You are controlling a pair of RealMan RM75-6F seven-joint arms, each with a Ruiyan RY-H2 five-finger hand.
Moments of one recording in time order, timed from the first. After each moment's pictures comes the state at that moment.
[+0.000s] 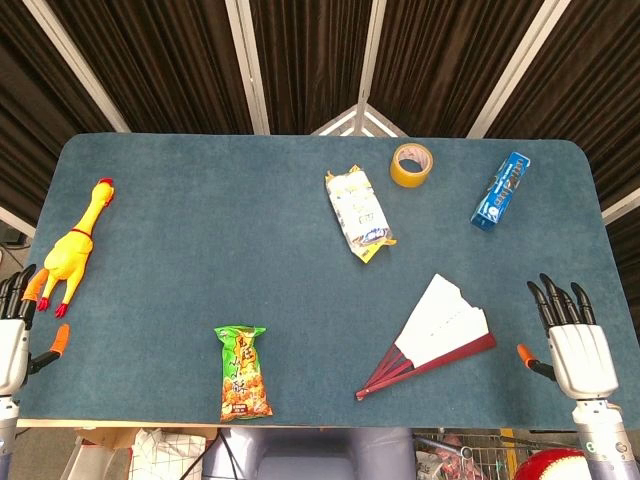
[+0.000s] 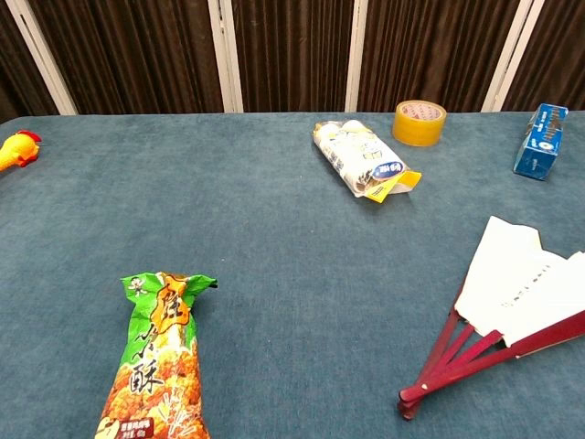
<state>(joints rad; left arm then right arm) -0.05 -1.22 -0.09 -1.64 1.49 1.59 0.06 0.11 -1.17 0.07 -1.63 -1.56 1.50 -0.15</state>
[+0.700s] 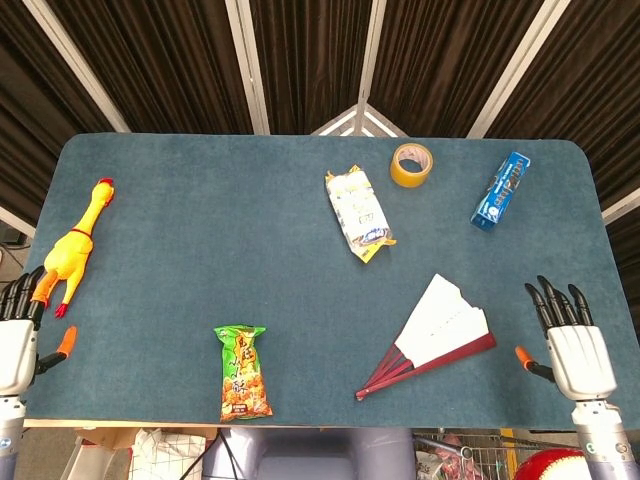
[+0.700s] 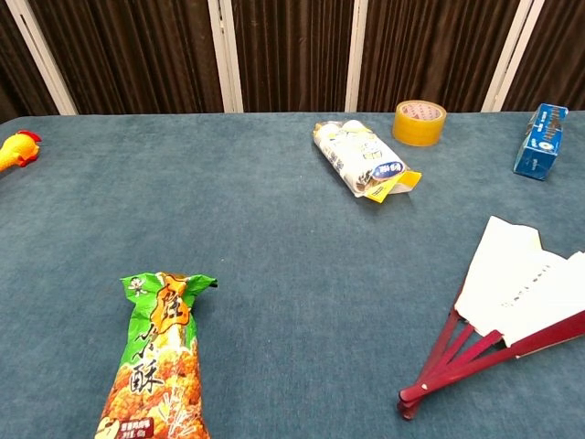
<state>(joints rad) -0.06 -1.24 -0.09 -1.64 1.48 1.57 0.09 0.11 -1.16 0.06 -1.63 -1.56 1.49 -0.13</state>
